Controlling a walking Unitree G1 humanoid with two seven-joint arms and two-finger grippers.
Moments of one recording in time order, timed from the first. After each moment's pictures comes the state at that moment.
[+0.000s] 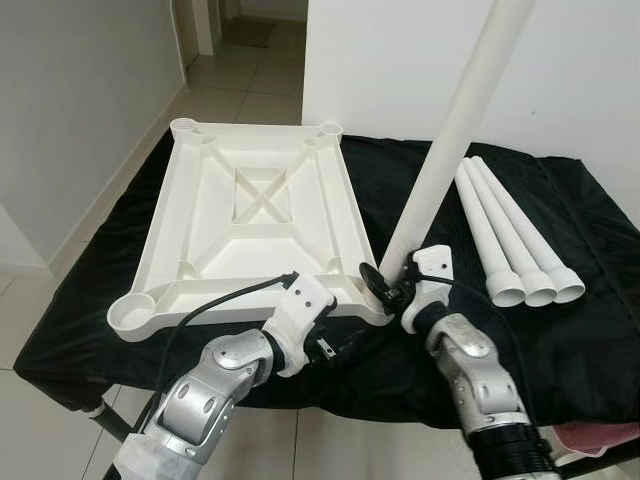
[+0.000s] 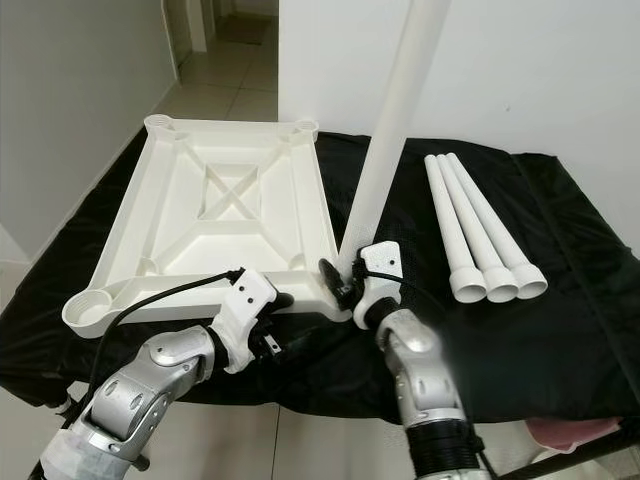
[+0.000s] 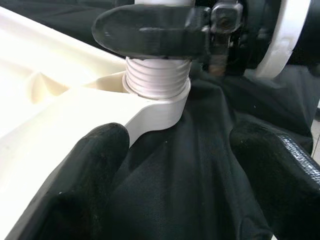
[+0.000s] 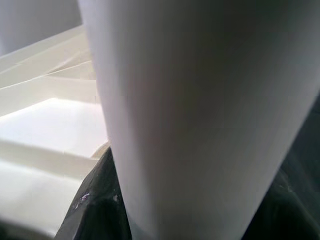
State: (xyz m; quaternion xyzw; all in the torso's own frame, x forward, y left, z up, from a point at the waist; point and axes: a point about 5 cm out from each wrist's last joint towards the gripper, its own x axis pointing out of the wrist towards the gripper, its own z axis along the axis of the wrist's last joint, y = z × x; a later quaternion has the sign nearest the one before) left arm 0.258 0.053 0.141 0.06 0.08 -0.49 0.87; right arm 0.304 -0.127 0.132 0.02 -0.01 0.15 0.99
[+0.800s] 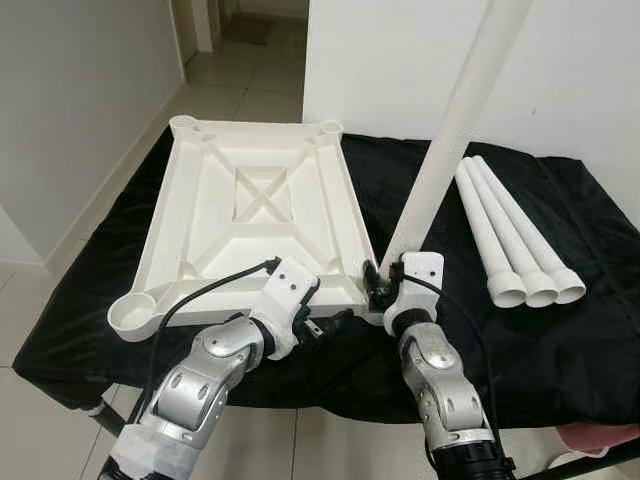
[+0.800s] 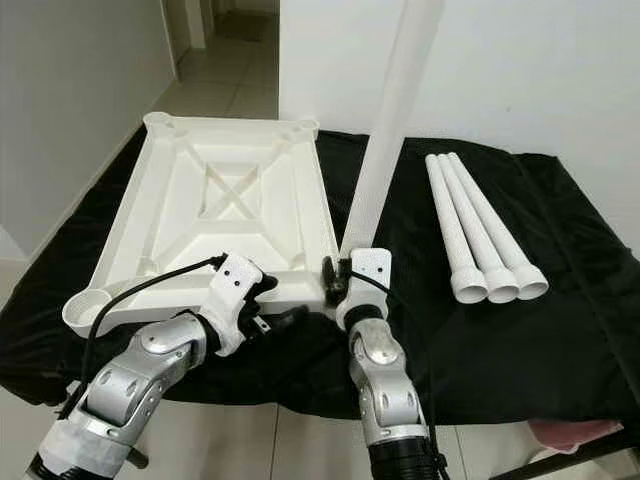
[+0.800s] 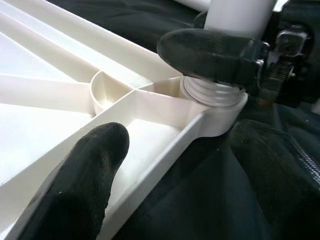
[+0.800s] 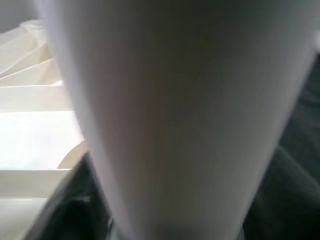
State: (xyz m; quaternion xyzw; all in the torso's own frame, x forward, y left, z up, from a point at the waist) left arm 0.274 0.066 0.146 0.05 0.06 -0.43 0.90; right arm 0.297 -0.119 0.133 0.03 -0.02 0.05 1.00
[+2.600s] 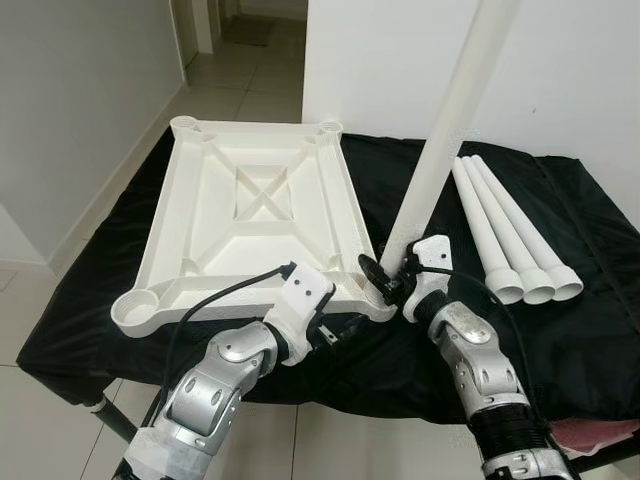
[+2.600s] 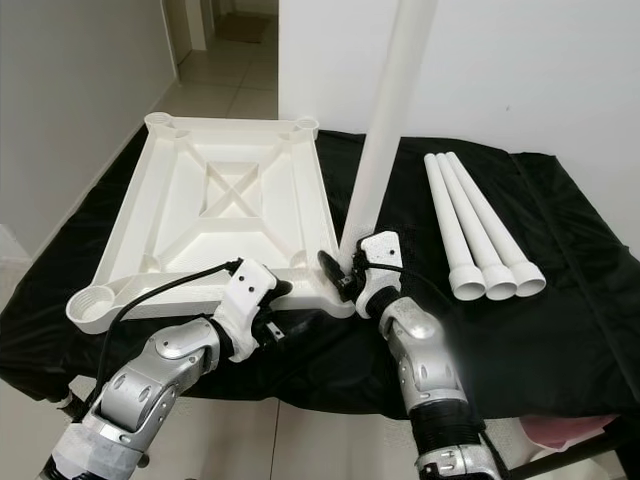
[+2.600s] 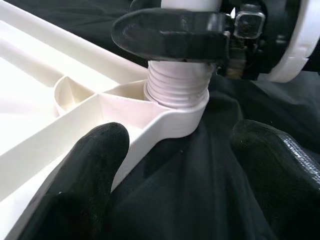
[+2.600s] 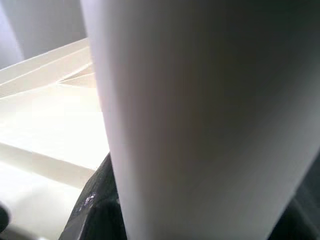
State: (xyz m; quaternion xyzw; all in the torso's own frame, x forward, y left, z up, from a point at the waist) left arm 0.267 0.050 0.144 0.04 0.06 -0.45 0.89; right arm 0.320 -0.138 0.138 0.00 -0.03 0.20 0.98
